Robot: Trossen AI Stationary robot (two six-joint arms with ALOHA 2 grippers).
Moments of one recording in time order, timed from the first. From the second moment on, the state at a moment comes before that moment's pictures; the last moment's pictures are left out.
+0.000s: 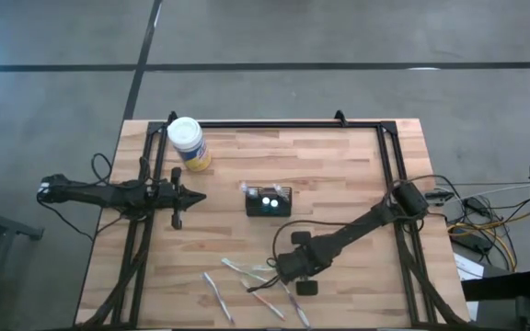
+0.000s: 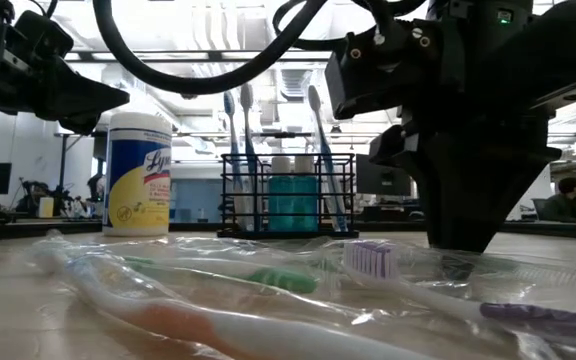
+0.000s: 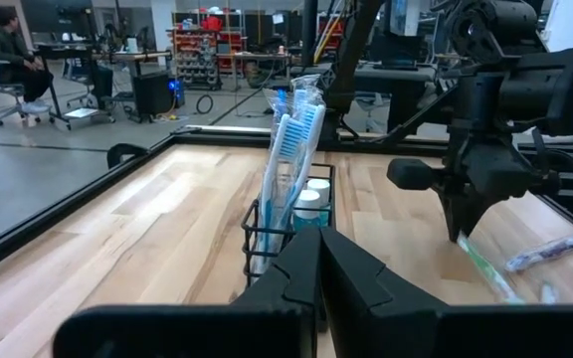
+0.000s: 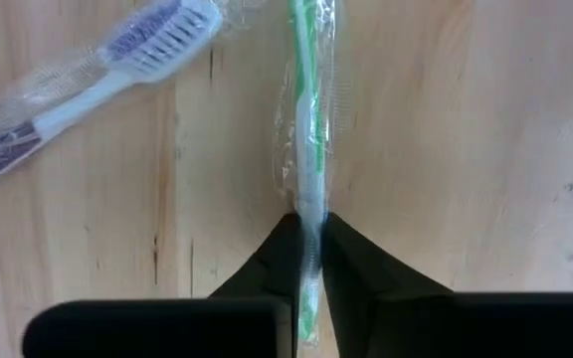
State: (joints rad) left arm -0.15 0.18 0.03 0.06 -0.26 -0.05; right arm 0.45 2.11 1.43 -0.77 0.05 0.43
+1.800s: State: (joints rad) left arm -0.15 1.02 0.66 0.23 -0.33 0.10; right arm 0.32 1.56 0.78 0.70 0.73 -0.18
